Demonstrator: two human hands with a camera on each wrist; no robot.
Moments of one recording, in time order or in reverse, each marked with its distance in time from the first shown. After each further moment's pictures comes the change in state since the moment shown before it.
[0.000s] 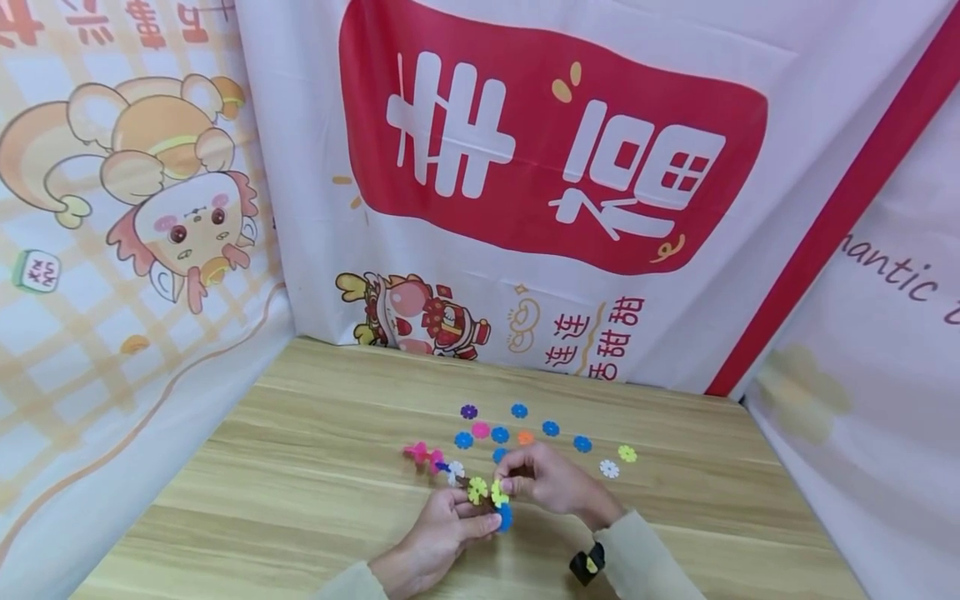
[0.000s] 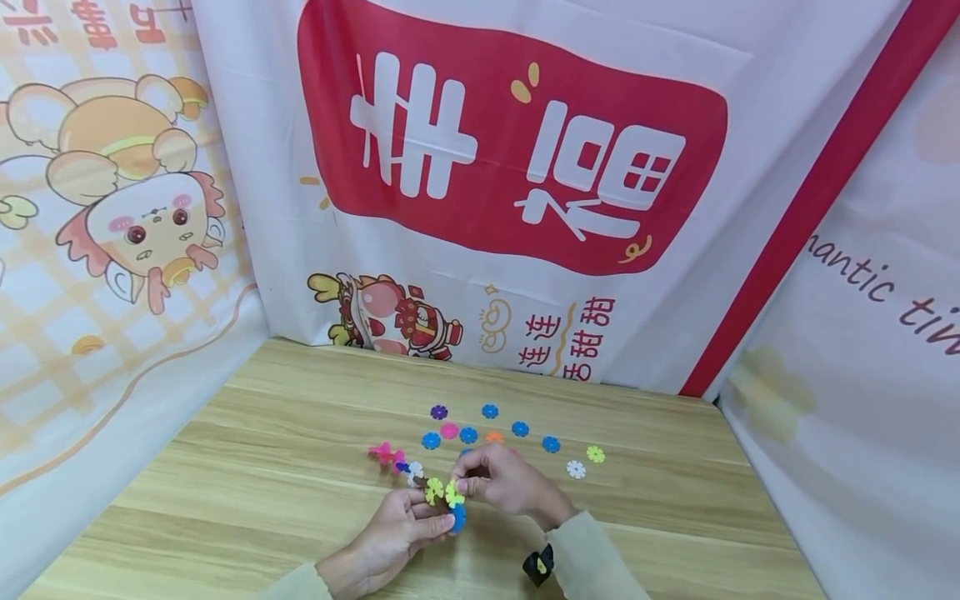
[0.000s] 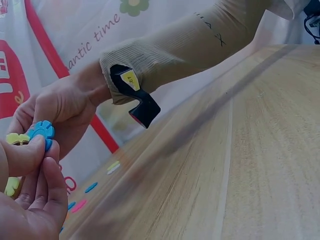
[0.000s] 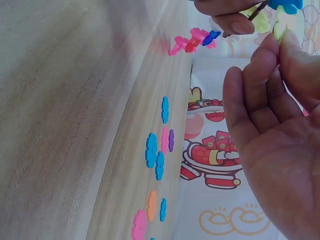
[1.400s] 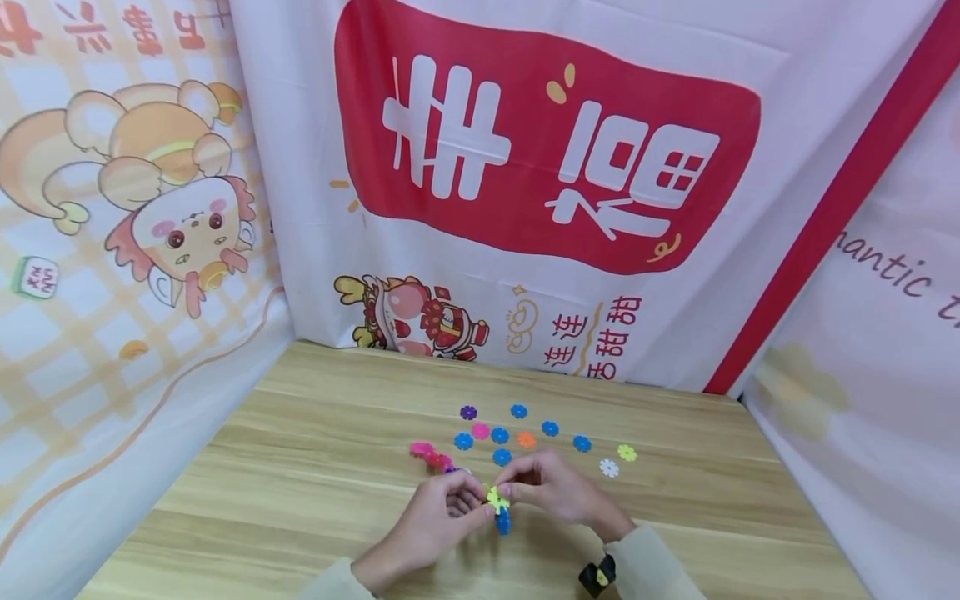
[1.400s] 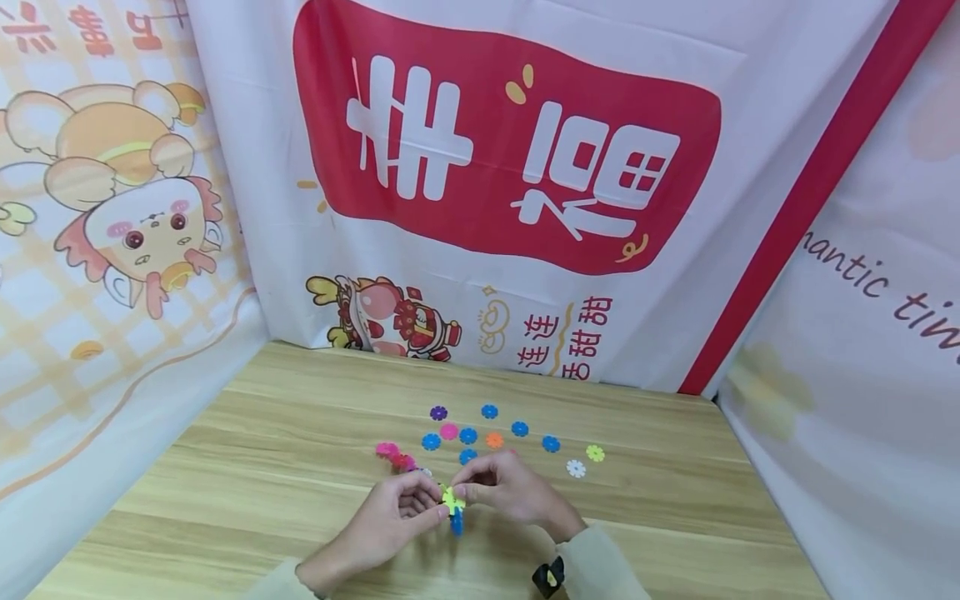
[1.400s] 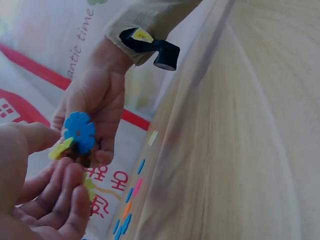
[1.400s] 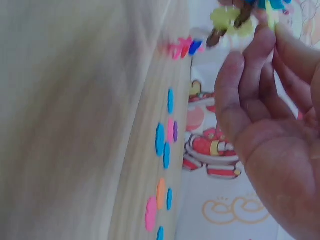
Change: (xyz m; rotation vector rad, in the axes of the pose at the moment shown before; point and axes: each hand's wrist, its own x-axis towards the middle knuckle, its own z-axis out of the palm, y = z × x) left_hand -0.006 0.025 -0.011 0.717 0.006 0.338; right_hand -0.016 0.006 0.006 0.067 0.060 0.065
